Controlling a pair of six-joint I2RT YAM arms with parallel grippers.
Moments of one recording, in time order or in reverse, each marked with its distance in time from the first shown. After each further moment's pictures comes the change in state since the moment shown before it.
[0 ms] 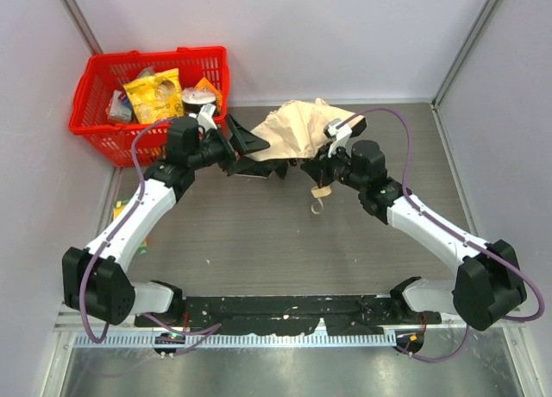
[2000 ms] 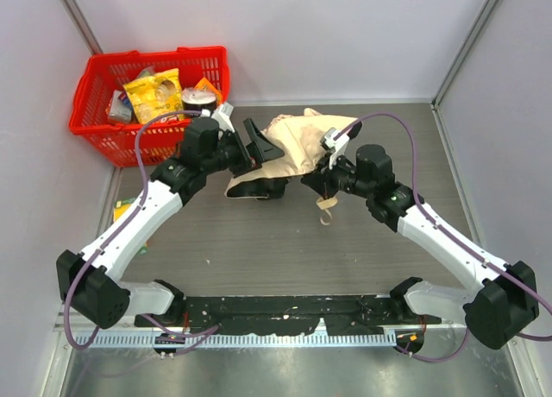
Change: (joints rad) left arm -0.179 -0.015 0.127 -0.207 -0.234 0.175; right arm 0.038 -0.118 0.035 -0.206 -0.117 -0.117
